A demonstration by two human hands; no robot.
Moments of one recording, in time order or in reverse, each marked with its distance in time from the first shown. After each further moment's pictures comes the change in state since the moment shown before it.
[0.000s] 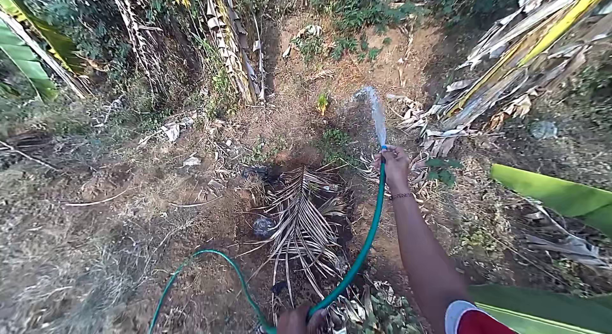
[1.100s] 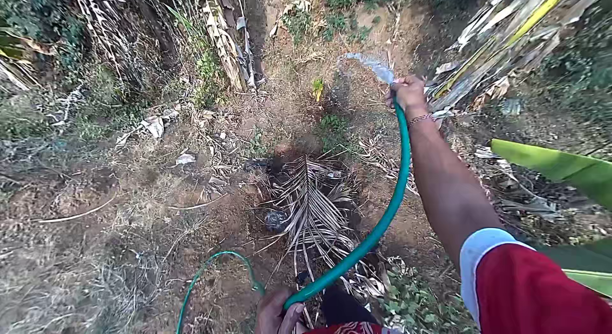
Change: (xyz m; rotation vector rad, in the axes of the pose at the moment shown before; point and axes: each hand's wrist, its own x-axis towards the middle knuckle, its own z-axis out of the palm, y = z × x) left_hand -0.031 -0.163 -0.213 -0.474 0.372 0.562; right_hand 0.043 -0.134 0.183 -0.330 0.057 -0.016
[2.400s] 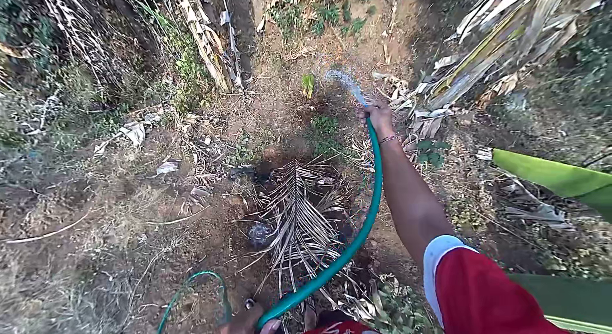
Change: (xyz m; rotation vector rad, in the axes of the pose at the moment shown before) left_hand 0.131 0.008 0.072 0.396 -0.162 -0.175; right_hand 0.149 0.125 0.014 0.237 -0.037 0.142
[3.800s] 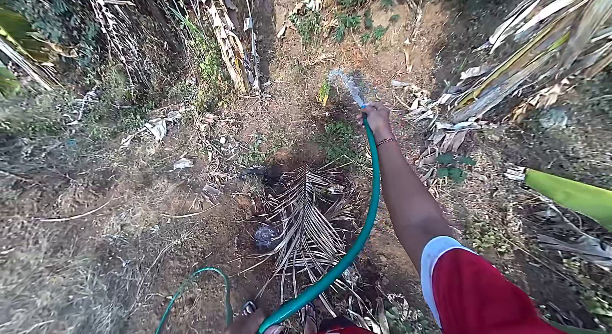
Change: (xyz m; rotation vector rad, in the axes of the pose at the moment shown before) left_hand 0.000 0.008 0.007 -0.017 0.041 -0.057; right_hand 0.020 -0.005 0.055 0.037 -0.116 -0.047
